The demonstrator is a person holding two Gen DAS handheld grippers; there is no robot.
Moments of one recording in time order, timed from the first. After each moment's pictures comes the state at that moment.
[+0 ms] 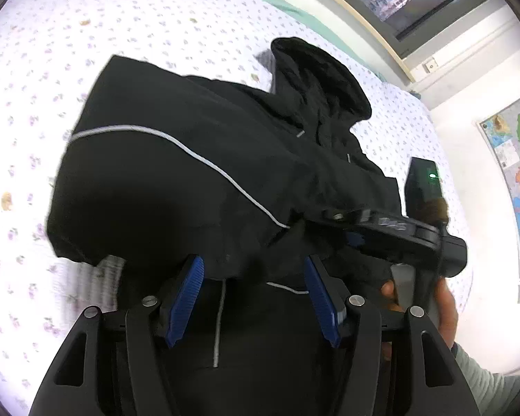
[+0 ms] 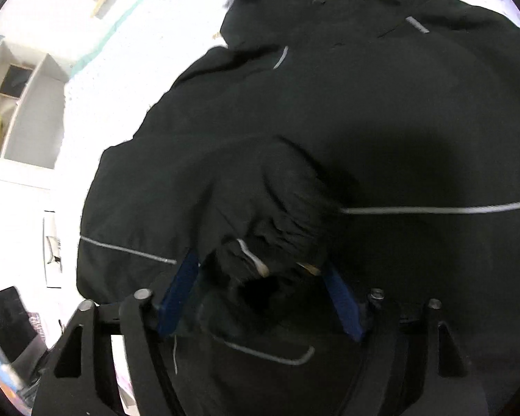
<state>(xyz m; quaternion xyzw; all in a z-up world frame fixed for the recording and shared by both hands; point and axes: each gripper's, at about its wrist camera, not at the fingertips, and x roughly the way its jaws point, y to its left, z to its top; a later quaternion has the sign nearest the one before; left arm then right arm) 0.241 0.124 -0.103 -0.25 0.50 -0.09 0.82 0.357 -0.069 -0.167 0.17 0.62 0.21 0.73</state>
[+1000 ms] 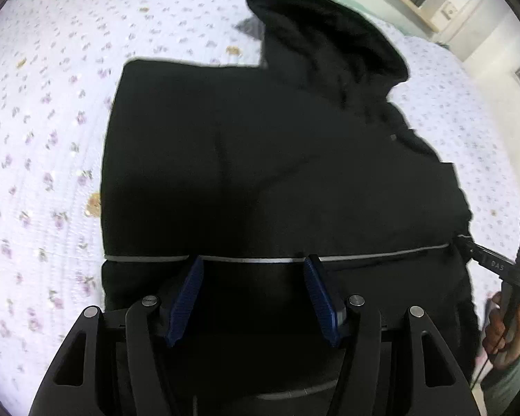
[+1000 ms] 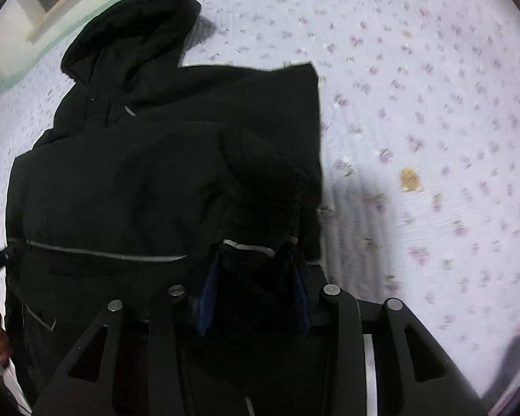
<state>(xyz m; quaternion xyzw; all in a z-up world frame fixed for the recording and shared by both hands) 0.355 0.045 -0.156 -0.14 0.55 -0.06 0.82 0.354 -0.282 -0.144 0.03 0.57 0.05 0.82</state>
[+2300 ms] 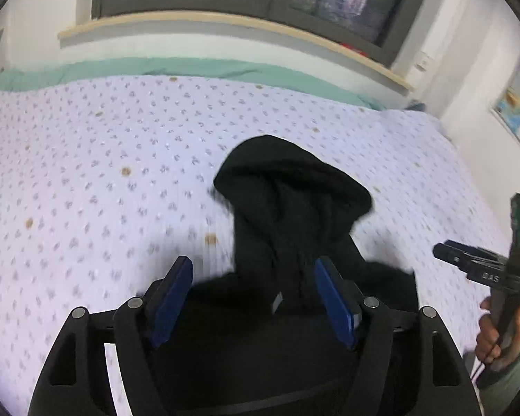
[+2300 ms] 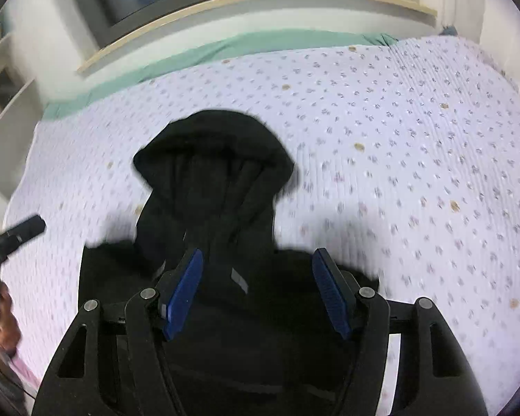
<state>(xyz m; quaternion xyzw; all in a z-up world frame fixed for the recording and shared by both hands) 0.501 0.049 -0.009 -0.11 0.45 -0.06 0.88 0.529 -0.197 -0.027 0.06 0.49 0.12 0.86</state>
